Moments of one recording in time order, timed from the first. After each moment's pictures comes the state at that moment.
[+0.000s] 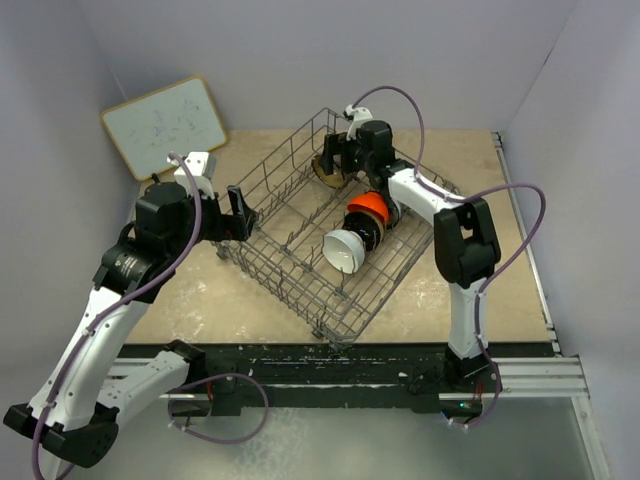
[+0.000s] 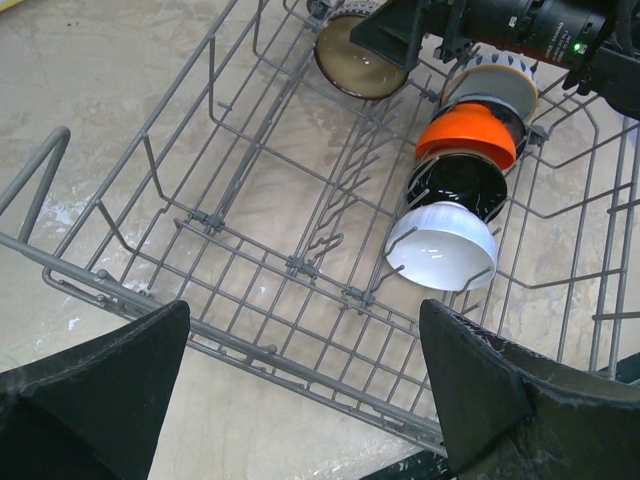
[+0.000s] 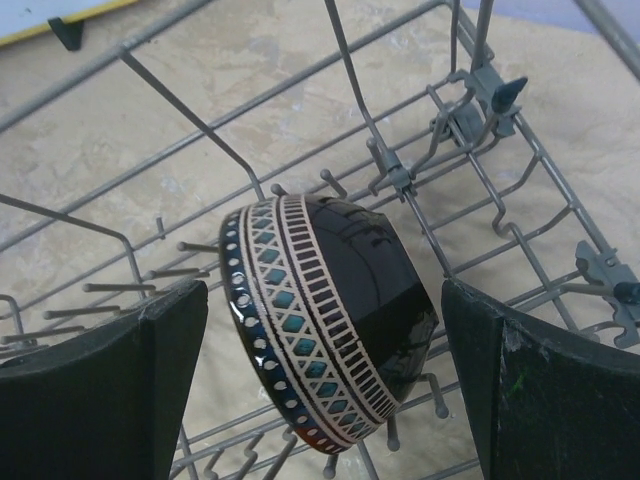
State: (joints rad) left arm -0.42 0.88 1.19 -0.69 -0.02 -0.30; right arm 0.41 2.07 1.62 0.05 -0.15 0.19
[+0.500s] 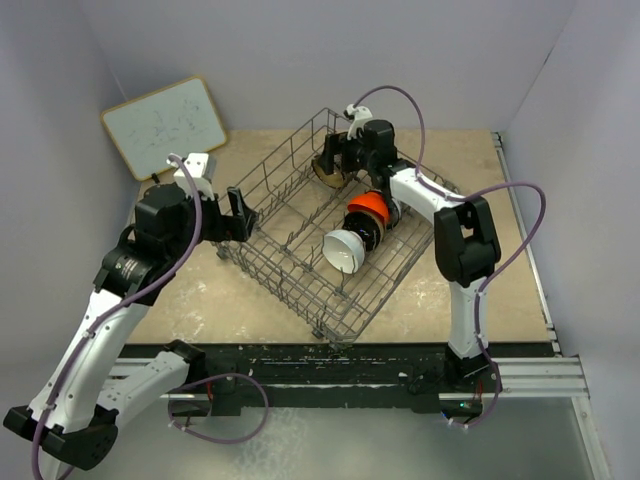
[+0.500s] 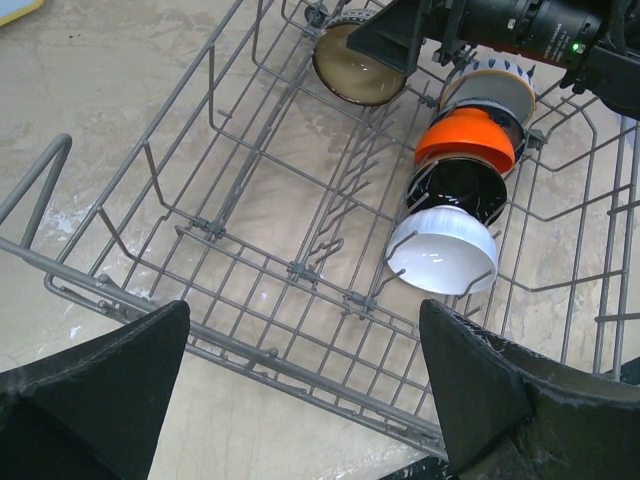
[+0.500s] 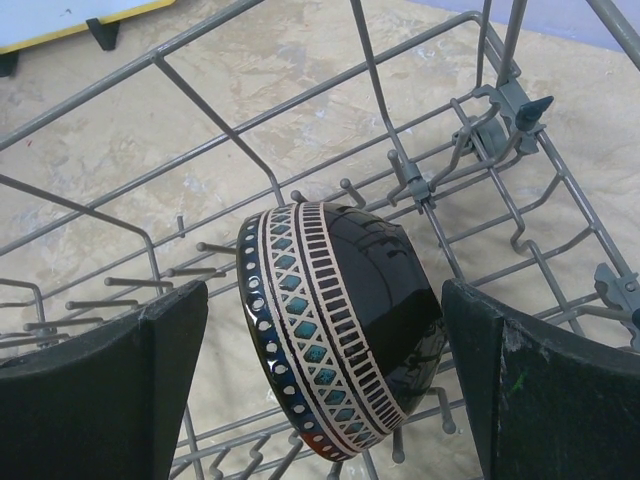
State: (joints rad) left arm -0.42 0.89 1.17 -0.66 -0.02 -0.29; right arm 0.40 2.09 1.62 0.08 -0.22 0.19
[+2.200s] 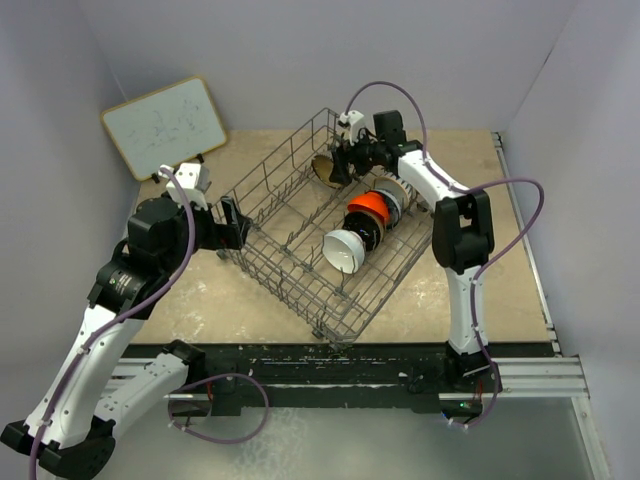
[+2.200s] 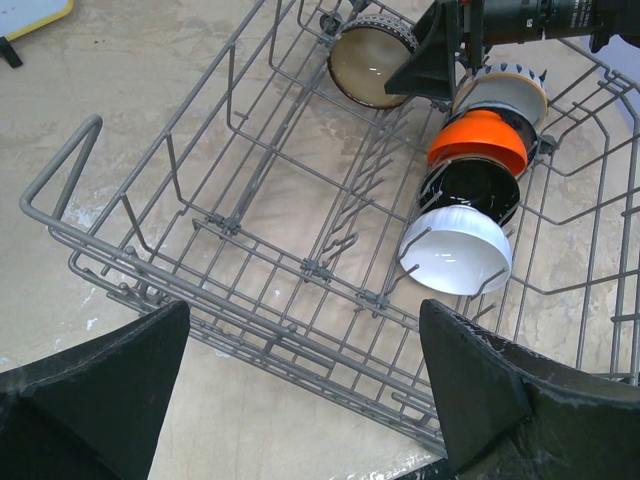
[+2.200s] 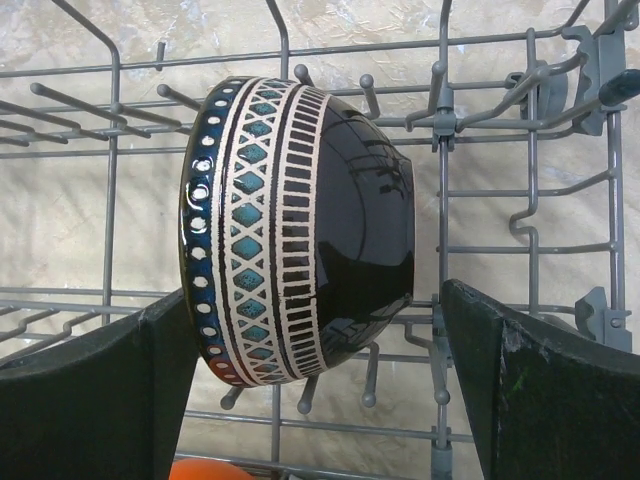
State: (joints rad) left arm -0.42 0.79 1.10 -0.65 -0.05 -0.28; right arm 0.31 2.23 1.90 -0.38 -0.54 -0.27
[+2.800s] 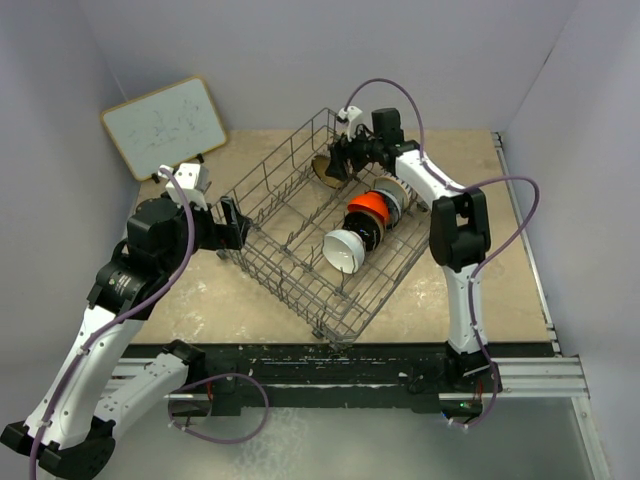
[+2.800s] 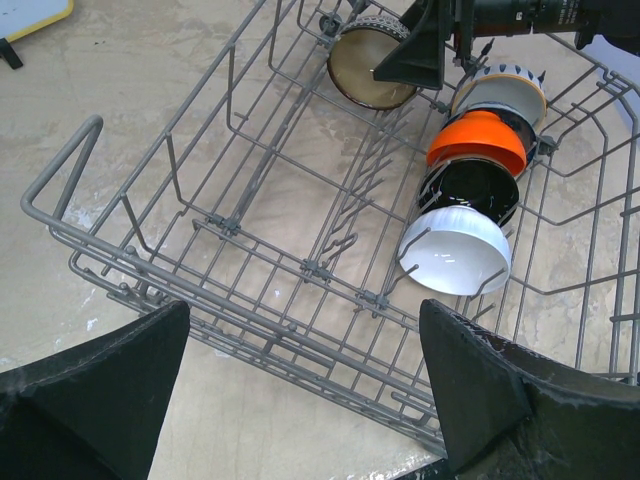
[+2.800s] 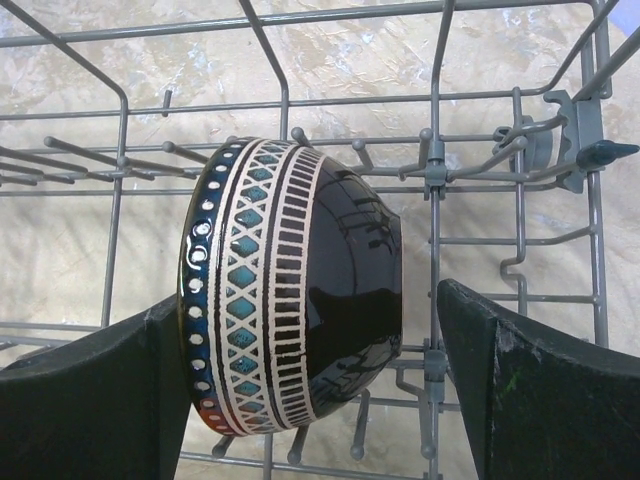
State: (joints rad) left arm -0.42 0.79 1.10 -0.65 -0.05 -0.28; right arm 0.31 2.26 1.93 -0.30 -0.57 -0.24
